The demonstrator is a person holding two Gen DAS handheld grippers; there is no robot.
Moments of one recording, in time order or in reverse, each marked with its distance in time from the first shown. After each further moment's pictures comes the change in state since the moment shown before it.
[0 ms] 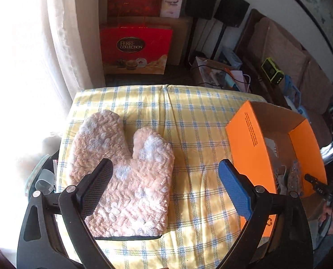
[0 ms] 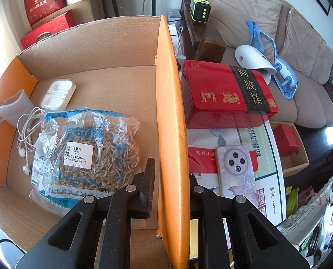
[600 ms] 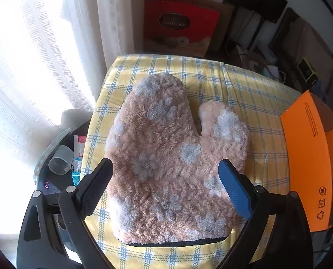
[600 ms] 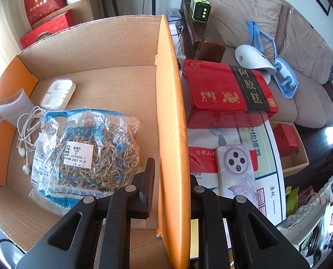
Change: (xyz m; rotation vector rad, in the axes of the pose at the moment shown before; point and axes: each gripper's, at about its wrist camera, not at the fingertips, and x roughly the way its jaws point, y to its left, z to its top) left arm 0.043 0.075 -0.028 -0.126 0.076 0.134; right arm -0.001 0.001 0.000 0.000 0.000 -0.001
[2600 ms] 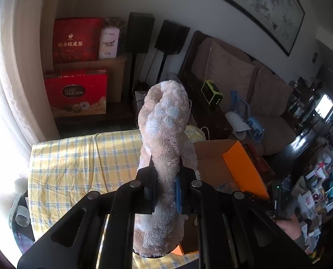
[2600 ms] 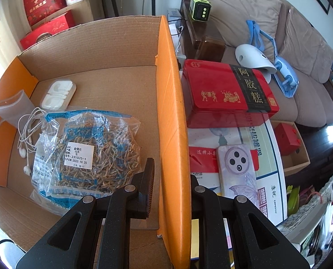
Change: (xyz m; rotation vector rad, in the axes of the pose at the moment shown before) left arm -0.160 -0.188 0.054 0.268 -0.214 -0.422; right arm 0.000 0.000 -0.001 0.005 0.002 0.005
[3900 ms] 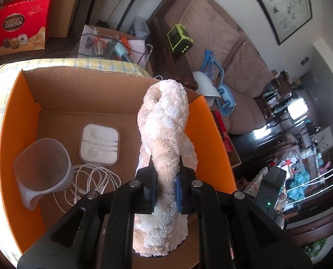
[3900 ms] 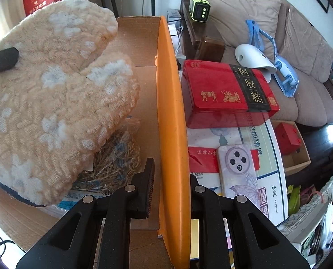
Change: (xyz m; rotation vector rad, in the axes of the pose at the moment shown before) left arm 0.177 -0.095 -0.066 -0.167 0.279 -0.228; right arm 0.001 0.000 0.001 0.005 0.000 0.000
